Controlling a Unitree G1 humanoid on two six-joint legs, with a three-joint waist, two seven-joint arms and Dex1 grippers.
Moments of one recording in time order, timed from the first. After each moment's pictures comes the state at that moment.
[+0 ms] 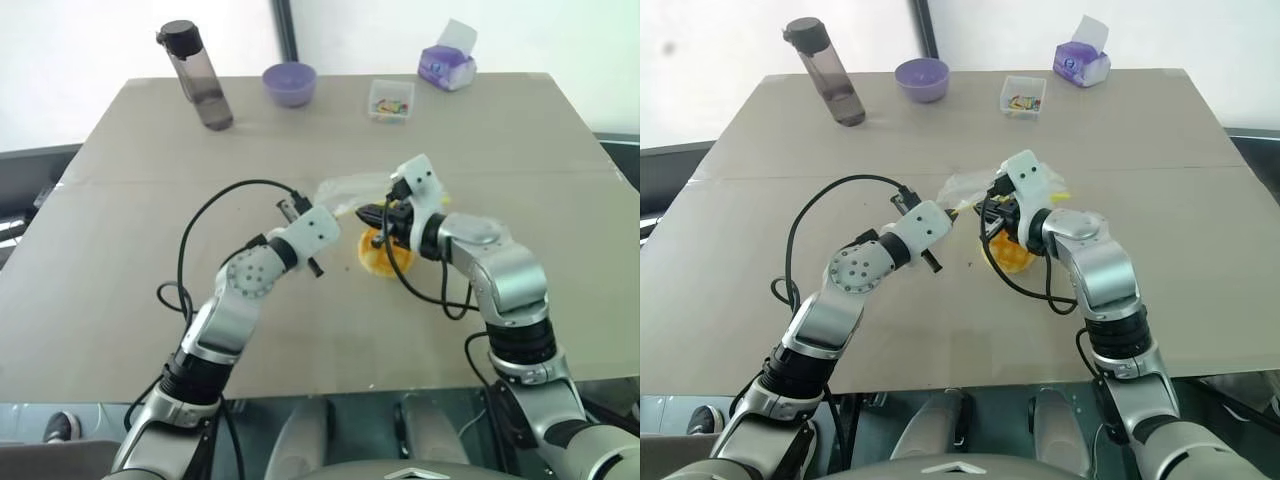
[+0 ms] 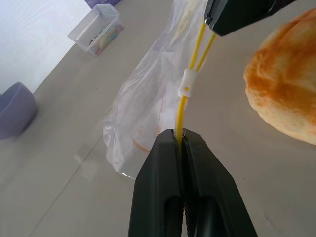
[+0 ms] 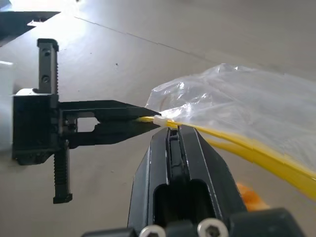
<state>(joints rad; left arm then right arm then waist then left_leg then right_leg) -0.39 0.45 -0.24 -0.21 0.24 0.34 -0.51 -0.66 -0.12 0.13 -0.26 0.06 1.01 0.63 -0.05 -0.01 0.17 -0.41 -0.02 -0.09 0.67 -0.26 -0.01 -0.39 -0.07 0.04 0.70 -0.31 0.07</state>
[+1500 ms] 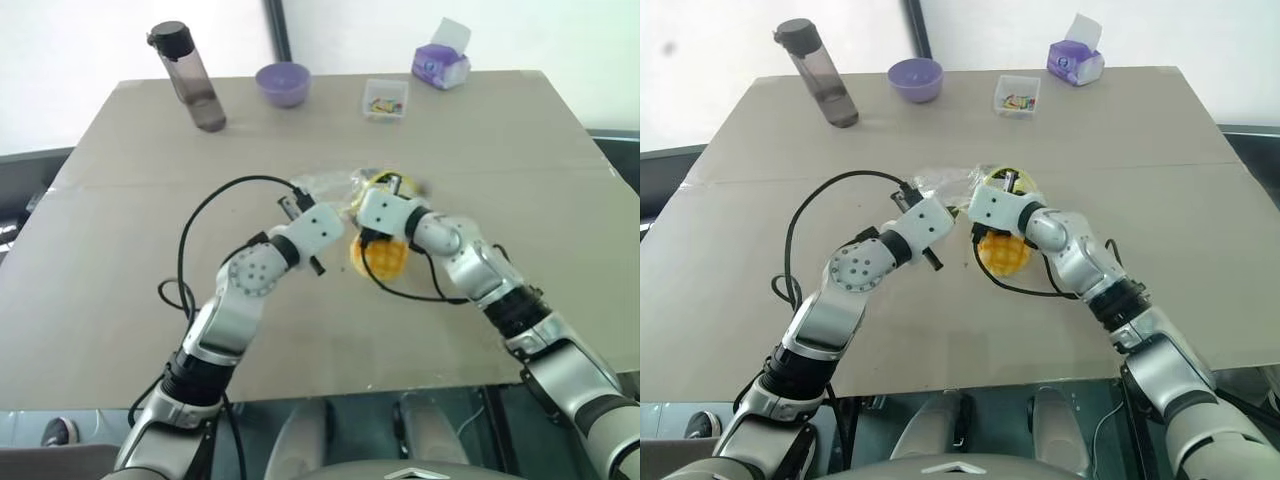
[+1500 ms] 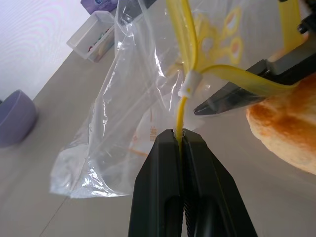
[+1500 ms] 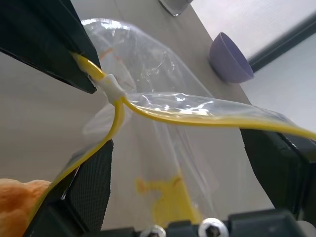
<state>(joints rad) -0.40 0.44 -0.24 -0.26 0.28 0.41 -0.50 -0.76 -0.38 0.46 0.17 -0.35 0.04 0.50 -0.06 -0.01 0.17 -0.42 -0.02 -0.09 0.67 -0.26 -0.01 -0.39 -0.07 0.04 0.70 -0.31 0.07</state>
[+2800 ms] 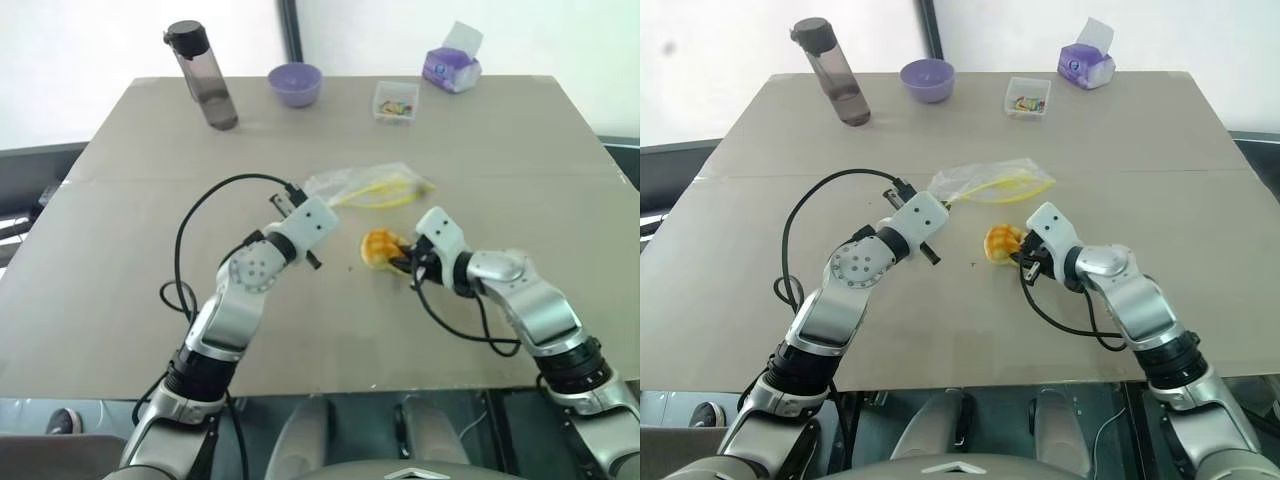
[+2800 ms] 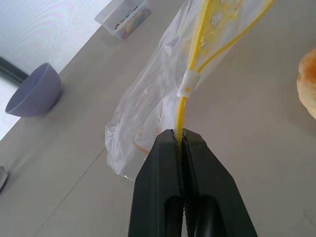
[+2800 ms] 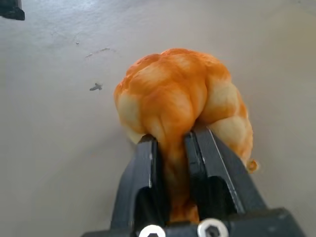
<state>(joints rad) -0.41 0.42 -0.23 -0.22 0.28 0.42 -0.45 -0.45 -0.53 0.30 -0.26 0.11 0.71 0.76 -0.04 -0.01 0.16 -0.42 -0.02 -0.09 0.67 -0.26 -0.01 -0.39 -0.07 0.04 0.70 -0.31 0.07</state>
